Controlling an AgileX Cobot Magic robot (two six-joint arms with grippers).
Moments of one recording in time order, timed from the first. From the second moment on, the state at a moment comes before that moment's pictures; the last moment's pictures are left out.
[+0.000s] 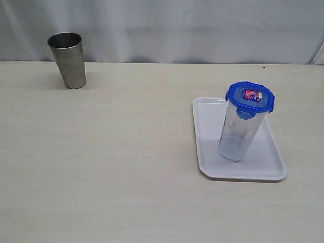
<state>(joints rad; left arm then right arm) -0.07 0.11 -0.16 0.08 -0.20 0.06 -0.07 0.00 0.00 -0.03 0.34 -0.06</state>
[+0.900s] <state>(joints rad) -0.07 0.00 0.00 0.05 -0.03 0.18 -0.07 0.00 0.00 -0.03 0.34 -0.06</state>
